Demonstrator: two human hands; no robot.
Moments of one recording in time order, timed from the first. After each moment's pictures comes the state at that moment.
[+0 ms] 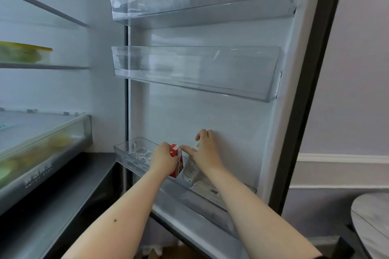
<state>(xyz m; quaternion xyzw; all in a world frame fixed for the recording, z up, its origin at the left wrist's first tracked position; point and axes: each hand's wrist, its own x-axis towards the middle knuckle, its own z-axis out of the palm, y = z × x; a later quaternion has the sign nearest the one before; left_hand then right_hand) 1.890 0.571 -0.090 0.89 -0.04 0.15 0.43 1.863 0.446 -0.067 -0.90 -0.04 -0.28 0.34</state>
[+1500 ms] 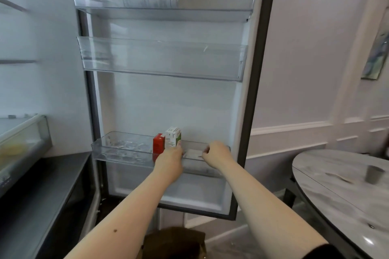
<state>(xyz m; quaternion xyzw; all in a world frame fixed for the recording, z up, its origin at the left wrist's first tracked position) 1.842 0.534 -0.110 0.93 -0.29 0.11 0.20 1.792 0.391 -0.083 -0.96 0.19 -0.13 0.17</state>
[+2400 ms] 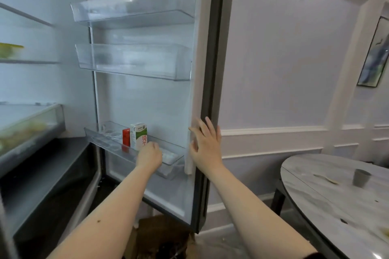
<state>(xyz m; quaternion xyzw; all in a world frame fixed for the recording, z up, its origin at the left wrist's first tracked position) 1.702 0.534 -0.090 0.91 -0.09 0.07 0.40 1.644 0.383 -0.079 -0.91 -0.01 -0.40 0.13</state>
